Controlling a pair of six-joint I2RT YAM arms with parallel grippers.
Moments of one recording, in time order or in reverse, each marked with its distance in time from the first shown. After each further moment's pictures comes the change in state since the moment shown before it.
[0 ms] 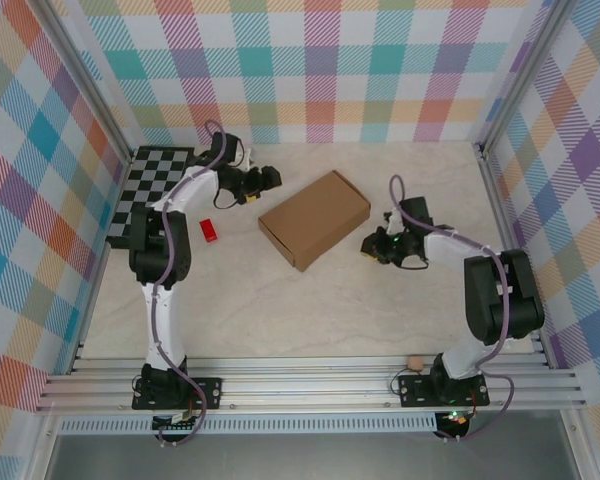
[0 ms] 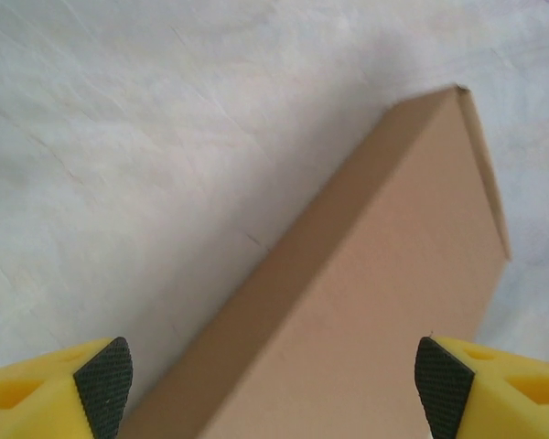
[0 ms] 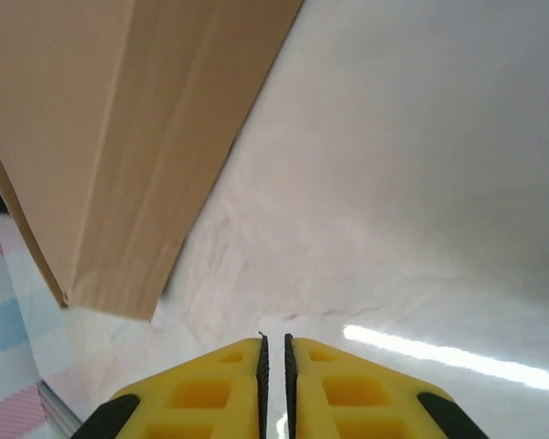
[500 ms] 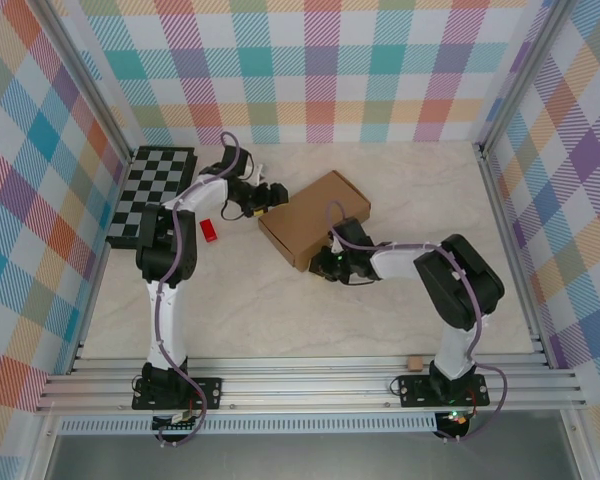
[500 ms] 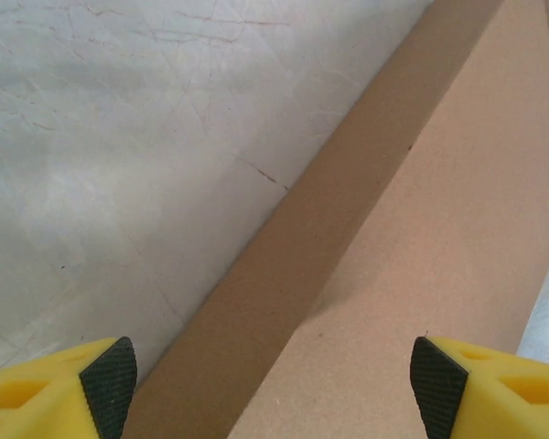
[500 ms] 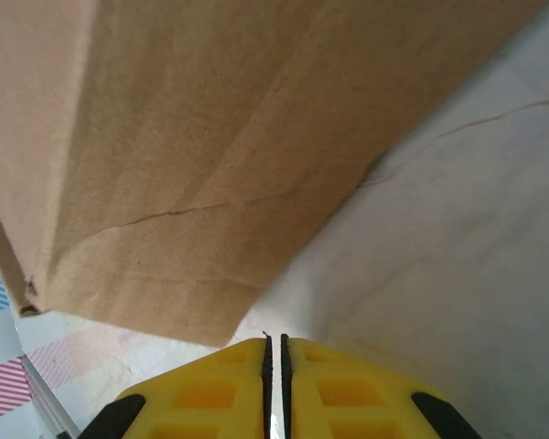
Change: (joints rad) left arm -0.029 0.053 -0.058 0.013 0.014 0.073; right arm 0.372 0.198 0.014 0.332 0.147 0.292
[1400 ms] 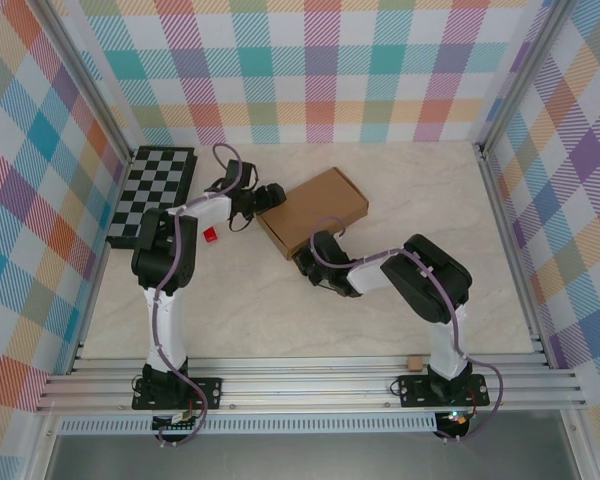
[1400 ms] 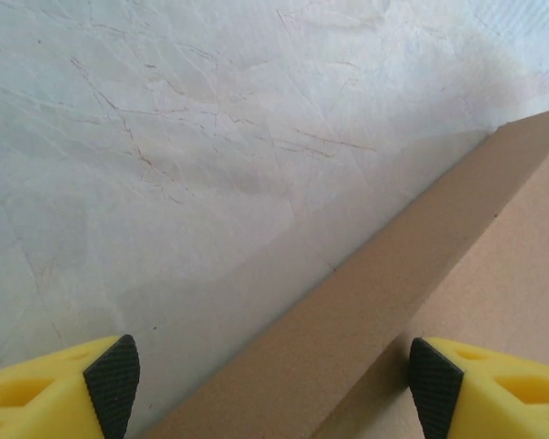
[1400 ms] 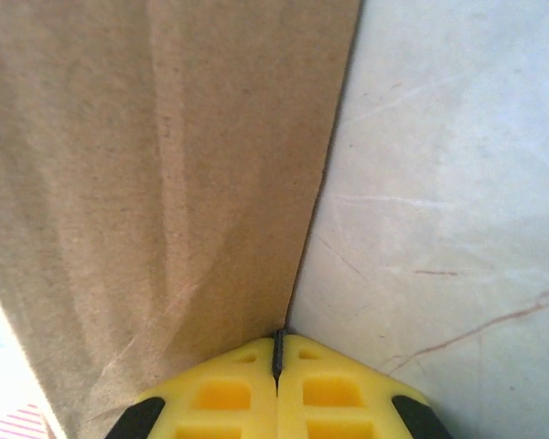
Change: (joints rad) left arm -0.050 -0.092 -0.261 0.393 -0.272 -0.254; right arm 0.179 0.148 0.011 0.406 0.417 0.671
